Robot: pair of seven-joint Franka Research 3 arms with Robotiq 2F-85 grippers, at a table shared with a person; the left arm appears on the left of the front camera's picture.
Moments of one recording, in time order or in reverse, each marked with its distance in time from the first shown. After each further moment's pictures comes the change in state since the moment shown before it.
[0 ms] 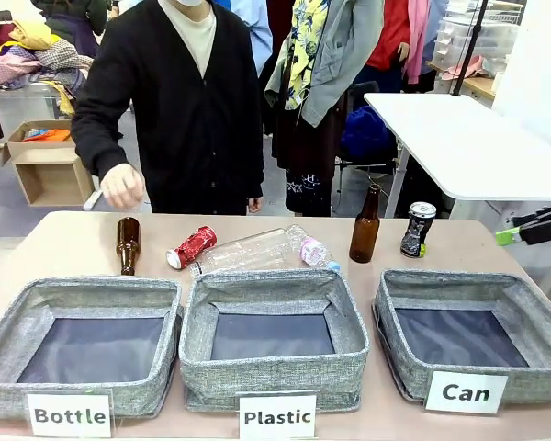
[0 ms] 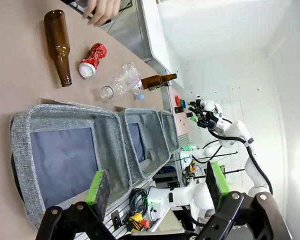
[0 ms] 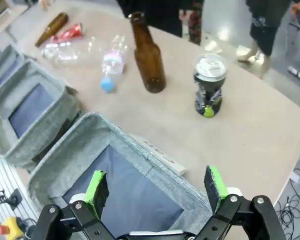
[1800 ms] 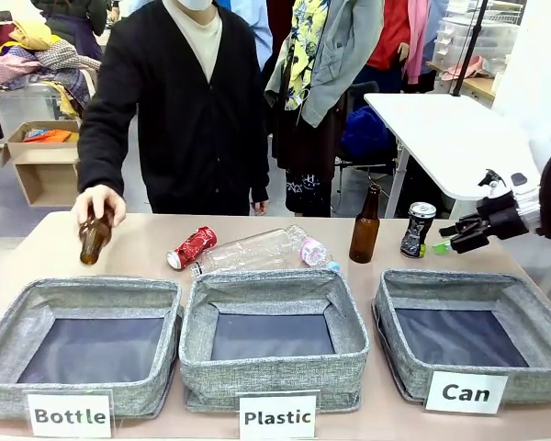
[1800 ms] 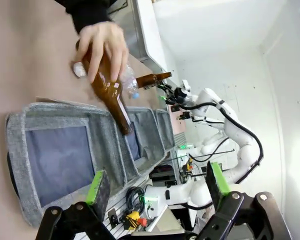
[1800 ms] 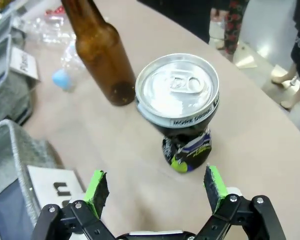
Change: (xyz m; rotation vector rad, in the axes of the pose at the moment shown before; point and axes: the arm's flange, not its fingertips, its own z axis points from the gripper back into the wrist) left arm -0.007 -0.009 0.011 -0.026 0.003 -0.013; right arm 0.006 -0.129 -0.171 0.205 0.011 0.164
